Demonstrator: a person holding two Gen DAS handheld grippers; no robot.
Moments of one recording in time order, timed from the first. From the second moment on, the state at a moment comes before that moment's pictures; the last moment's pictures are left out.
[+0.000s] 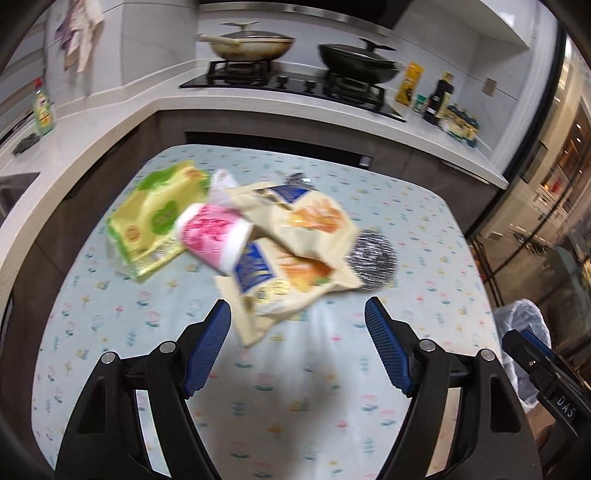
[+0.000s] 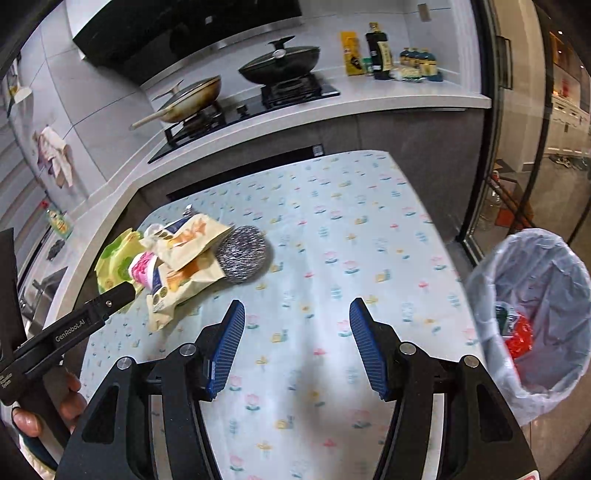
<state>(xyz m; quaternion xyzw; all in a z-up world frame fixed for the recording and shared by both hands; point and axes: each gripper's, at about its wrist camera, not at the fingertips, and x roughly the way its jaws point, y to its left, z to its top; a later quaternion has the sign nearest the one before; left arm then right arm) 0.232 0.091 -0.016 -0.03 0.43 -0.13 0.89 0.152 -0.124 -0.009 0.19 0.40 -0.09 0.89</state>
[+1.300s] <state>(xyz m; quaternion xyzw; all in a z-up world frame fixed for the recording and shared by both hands) 0.335 0.222 -0.076 -0.05 0.44 -0.03 0.90 0.298 -0.106 -0.097 0.22 0.45 -0.07 0.86</state>
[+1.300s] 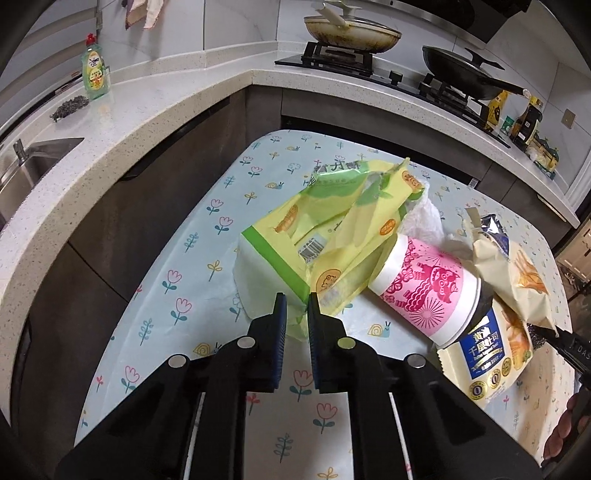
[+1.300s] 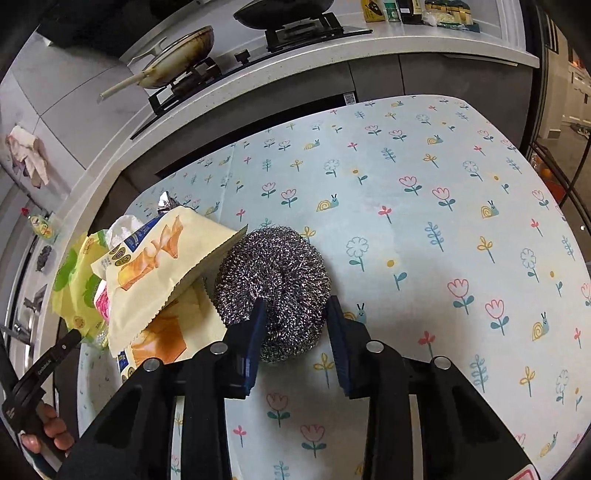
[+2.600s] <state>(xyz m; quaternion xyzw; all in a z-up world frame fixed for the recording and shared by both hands) 0.173 0.083 0.086 -0.04 0.32 -0.18 0.93 0.081 -0.208 0.011 0.27 0.31 -0.14 0.90</state>
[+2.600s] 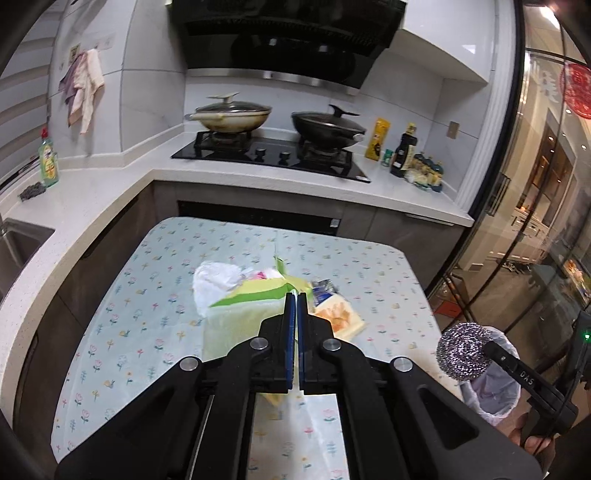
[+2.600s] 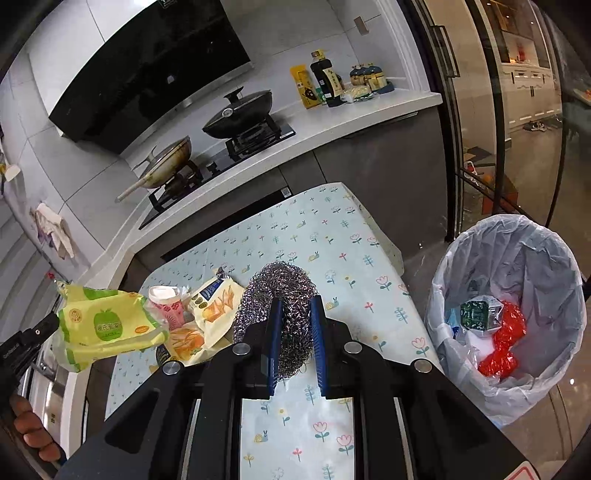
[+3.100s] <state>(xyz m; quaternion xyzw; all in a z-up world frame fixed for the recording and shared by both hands) 0.132 -0.039 0.101 0.01 0.31 -0.28 0.91 0.019 -0.275 0.016 0.30 0.28 -0.18 0.89</state>
